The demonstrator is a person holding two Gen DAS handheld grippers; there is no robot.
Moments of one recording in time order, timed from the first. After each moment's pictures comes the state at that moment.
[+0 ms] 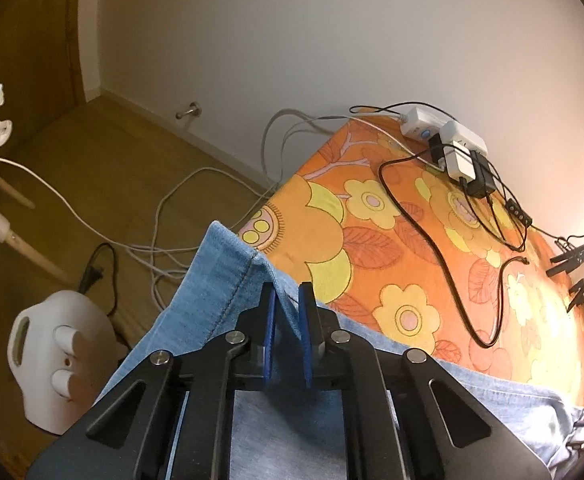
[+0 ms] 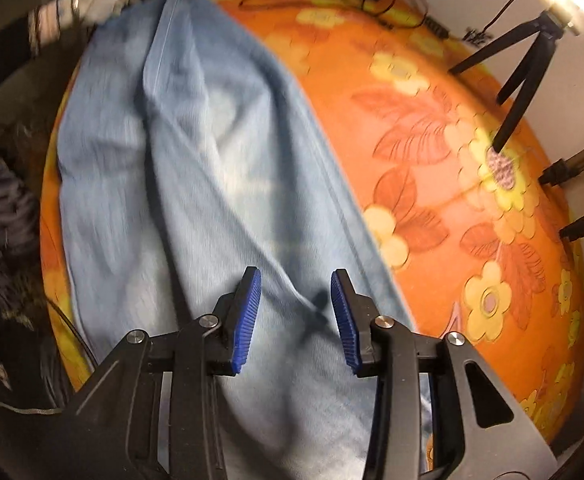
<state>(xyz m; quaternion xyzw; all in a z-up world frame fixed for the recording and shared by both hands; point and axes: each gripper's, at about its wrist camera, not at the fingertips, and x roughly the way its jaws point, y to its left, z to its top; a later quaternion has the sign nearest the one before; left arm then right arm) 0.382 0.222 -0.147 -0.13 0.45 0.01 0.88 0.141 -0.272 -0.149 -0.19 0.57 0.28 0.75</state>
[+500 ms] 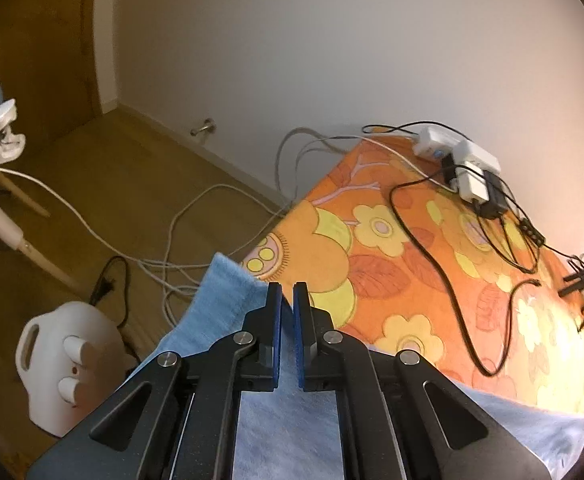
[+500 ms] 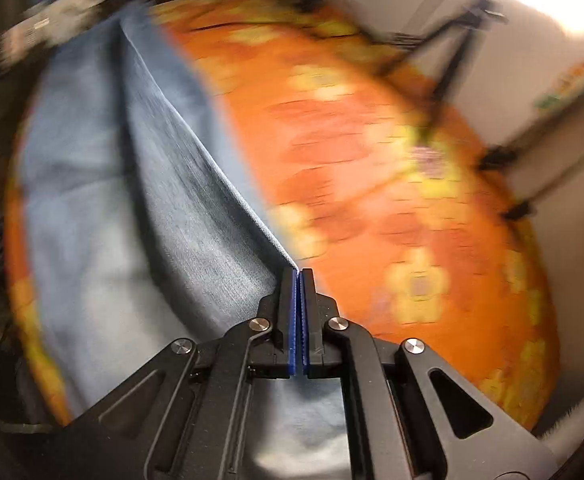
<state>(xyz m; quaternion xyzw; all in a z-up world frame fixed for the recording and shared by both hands) 0.395 0.217 -0.140 -0.14 0.43 0.05 0.89 0.159 -0.315 -0.130 -0.18 0.55 0.15 0.80</state>
